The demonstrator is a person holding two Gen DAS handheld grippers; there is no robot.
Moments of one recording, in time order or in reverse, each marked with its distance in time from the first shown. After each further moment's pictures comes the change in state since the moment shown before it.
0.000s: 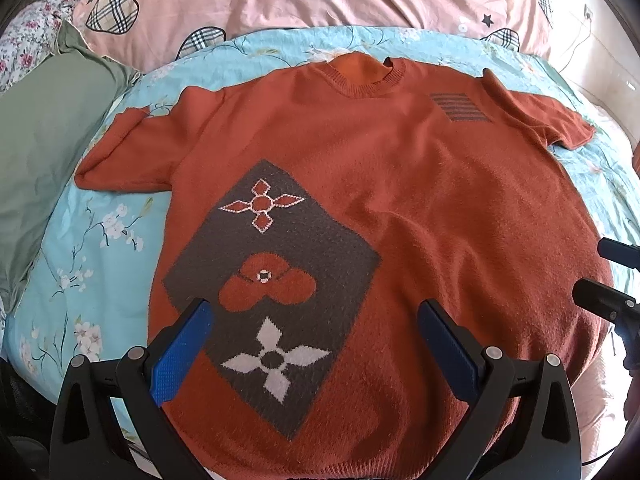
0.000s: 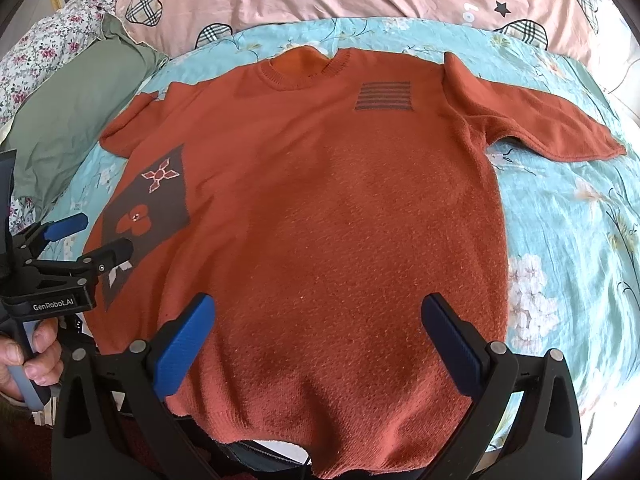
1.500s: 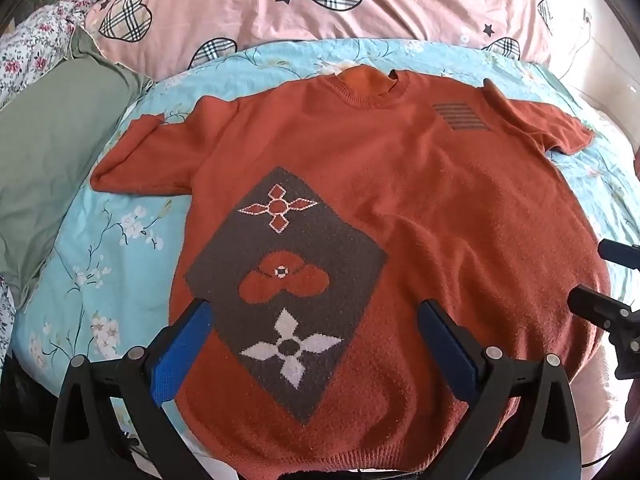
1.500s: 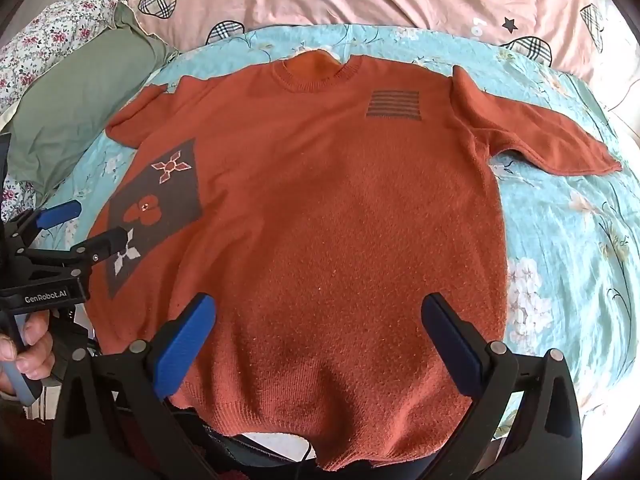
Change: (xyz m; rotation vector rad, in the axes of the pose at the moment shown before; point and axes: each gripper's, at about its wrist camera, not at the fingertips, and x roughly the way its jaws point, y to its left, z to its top) left arm -0.022 0.012 -0.006 -0.014 -0.024 -0.007; right arm -0.009 0.015 -0.005 -0.033 0.057 -0.006
